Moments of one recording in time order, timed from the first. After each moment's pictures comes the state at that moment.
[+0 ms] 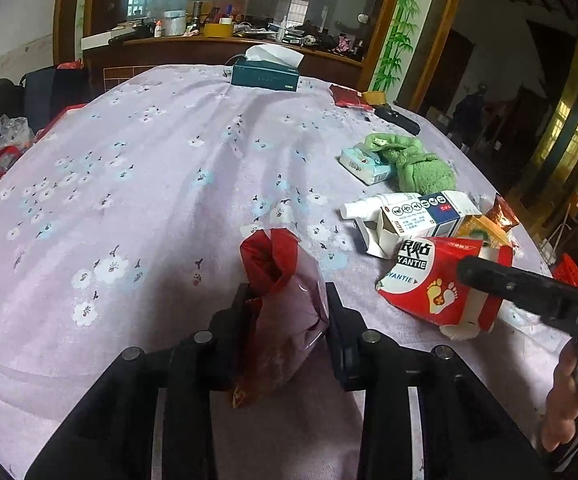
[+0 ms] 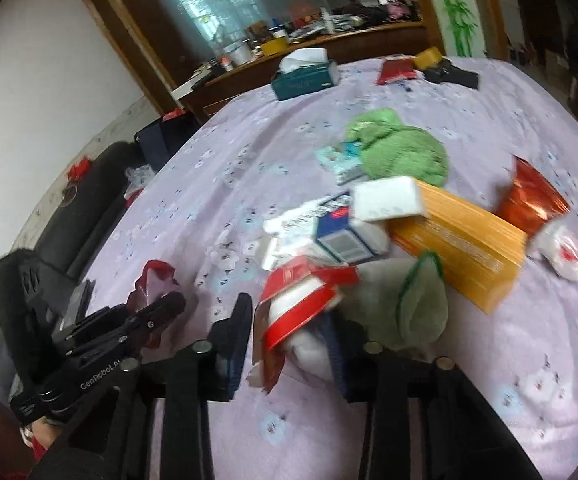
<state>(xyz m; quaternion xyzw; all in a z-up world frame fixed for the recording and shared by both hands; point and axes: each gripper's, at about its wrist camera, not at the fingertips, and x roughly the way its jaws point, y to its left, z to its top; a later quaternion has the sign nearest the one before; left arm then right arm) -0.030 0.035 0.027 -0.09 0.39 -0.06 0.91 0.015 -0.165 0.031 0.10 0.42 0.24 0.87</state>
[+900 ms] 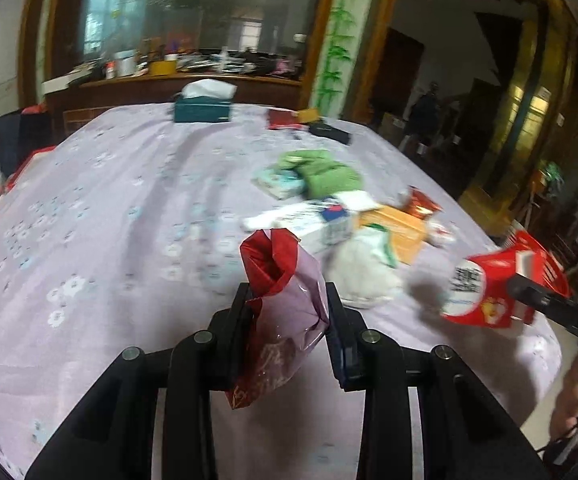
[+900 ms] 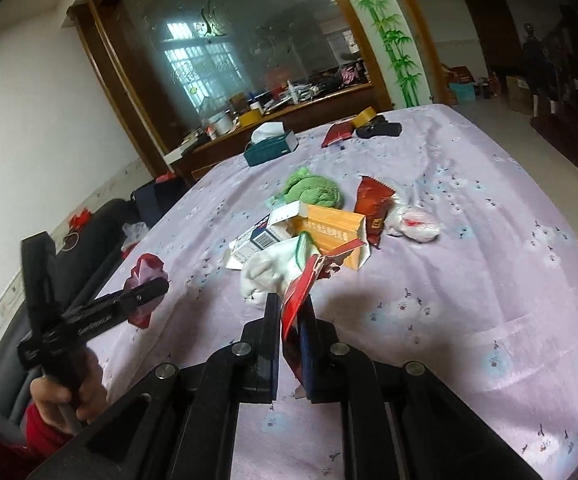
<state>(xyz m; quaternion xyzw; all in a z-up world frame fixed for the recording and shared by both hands) -0.073 -0.030 0.065 -0.05 0.35 -0.14 0.93 -0.097 -0.276 0.057 0.15 0.31 0.19 0.92</state>
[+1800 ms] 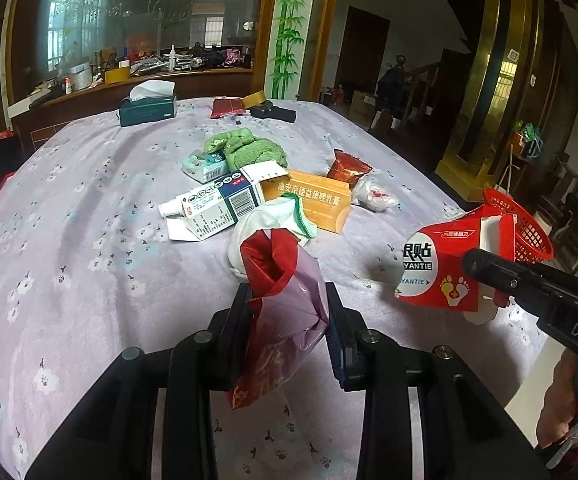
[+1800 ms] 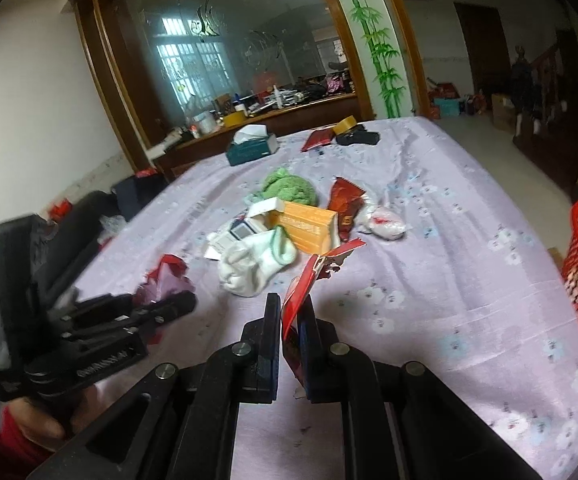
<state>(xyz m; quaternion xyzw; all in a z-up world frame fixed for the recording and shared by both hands) -0.093 -0.097 0.058 0.00 0.36 -0.18 0.92 -0.118 -0.278 0.061 0.10 0.31 0.15 0.93</state>
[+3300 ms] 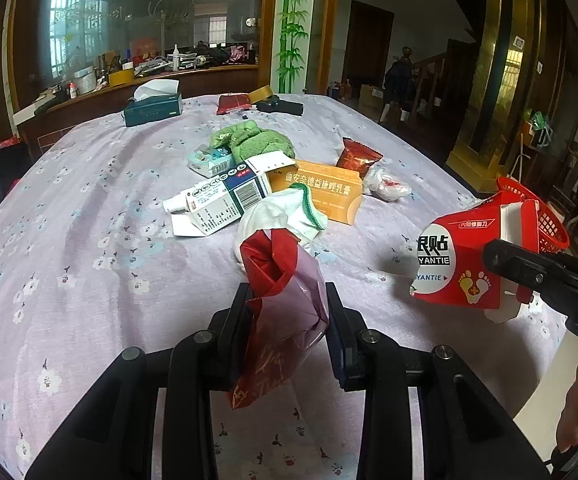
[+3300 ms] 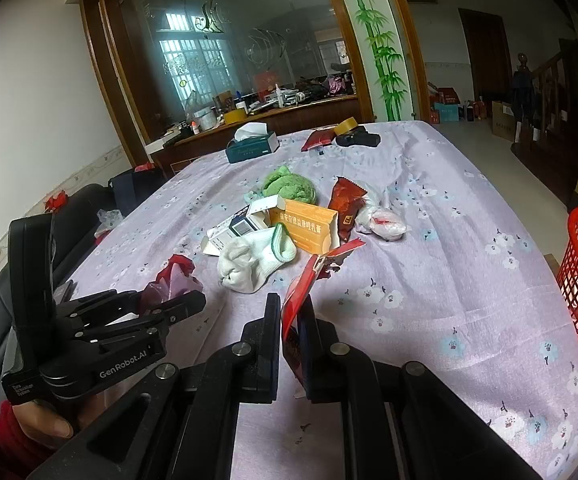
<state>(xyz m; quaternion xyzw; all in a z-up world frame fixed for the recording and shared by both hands) -0.093 -0.099 0.050 0.01 0.36 -0.16 0.92 -0.122 -0.275 0.063 0.09 0.31 0.15 0.93</state>
